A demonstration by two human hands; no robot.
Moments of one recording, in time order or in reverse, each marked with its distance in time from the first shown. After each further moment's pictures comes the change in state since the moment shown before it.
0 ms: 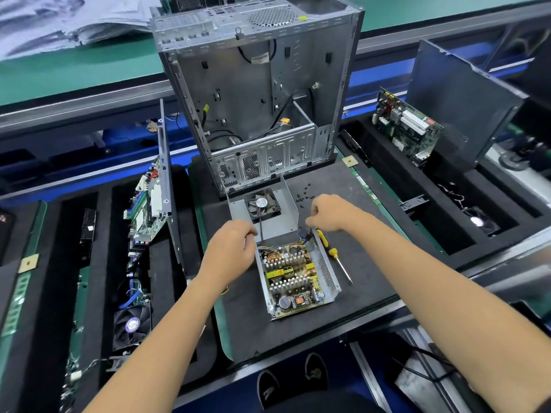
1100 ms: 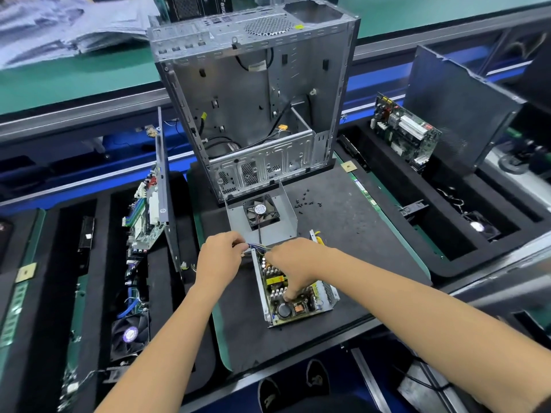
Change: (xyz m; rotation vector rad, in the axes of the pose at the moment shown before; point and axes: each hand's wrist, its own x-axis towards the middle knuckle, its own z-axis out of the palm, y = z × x) left_hand 0.007 -0.010 0.006 -0.042 0.011 -0.327; right_hand -0.024 -0.045 0.051 -0.622 -0.108 -0.651
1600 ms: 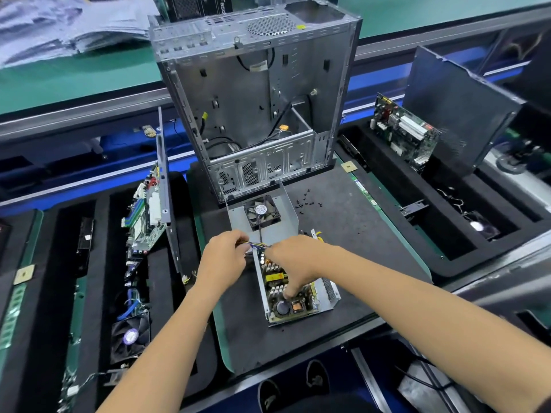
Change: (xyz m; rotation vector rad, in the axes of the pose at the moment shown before) left_hand 0.000 -0.001 -0.003 -0.037 -0.050 0.078; right_hand 0.001 -0.001 -0.009 0.025 0.001 0.029
